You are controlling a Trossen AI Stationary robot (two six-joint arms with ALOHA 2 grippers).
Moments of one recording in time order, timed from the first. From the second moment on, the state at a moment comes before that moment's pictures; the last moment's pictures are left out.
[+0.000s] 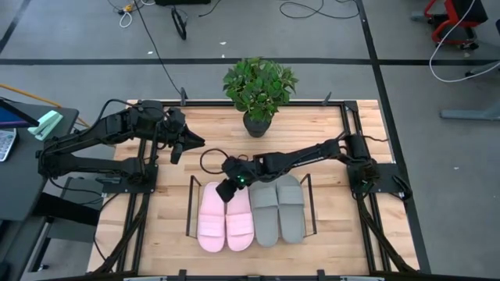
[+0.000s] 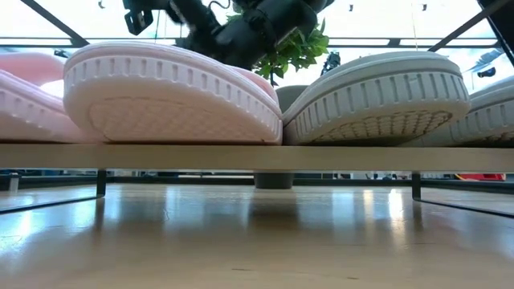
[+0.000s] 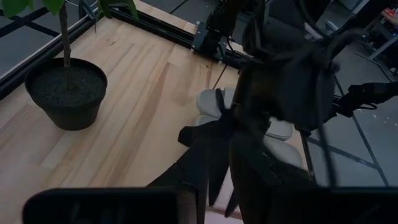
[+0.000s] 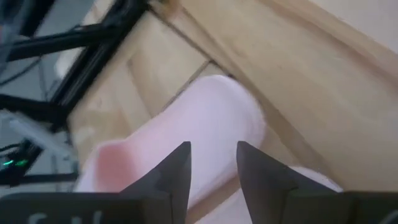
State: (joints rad) left arm 0.27 0.86 1.02 -0.59 0.25 -0.27; right arm 0.09 2.10 1.61 -0.25 -0.03 0.91
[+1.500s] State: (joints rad) left arm -0.10 0.39 0.40 0.30 -0.33 -0.27; right arm 0.27 1.74 1.61 -0.87 0.41 0.66
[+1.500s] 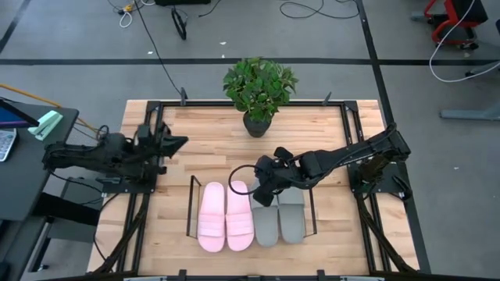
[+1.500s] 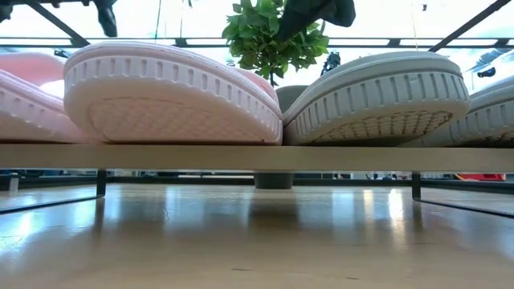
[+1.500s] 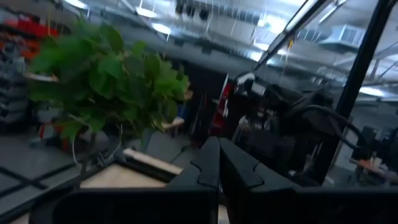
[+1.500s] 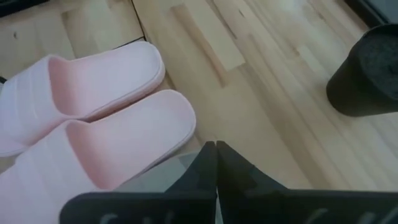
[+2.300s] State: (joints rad) left arm -0.10 0.05 0.11 0.31 -0.36 -0.16; right arm 0.23 1.74 1.61 -0.87 0.31 0.68
